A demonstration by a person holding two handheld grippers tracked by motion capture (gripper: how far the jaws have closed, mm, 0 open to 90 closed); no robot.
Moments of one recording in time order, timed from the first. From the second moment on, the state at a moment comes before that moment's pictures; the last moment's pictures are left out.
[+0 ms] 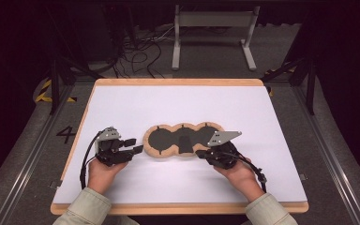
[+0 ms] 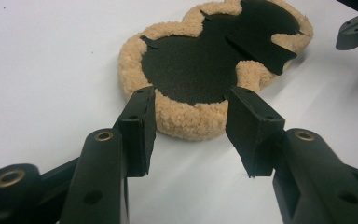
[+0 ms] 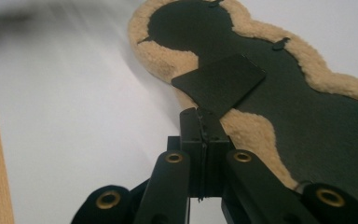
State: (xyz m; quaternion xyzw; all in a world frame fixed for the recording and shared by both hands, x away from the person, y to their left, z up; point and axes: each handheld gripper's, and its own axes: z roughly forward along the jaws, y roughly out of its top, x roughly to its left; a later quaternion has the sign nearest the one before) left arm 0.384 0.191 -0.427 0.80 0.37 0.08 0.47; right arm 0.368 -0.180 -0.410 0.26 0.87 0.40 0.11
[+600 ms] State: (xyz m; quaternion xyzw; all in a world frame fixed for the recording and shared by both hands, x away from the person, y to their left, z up) left arm 0.385 0.190 -0.428 0.80 0.37 0.08 0.47; right arm 0.392 -0.171 -0.445 0.28 0.89 0.36 0.06
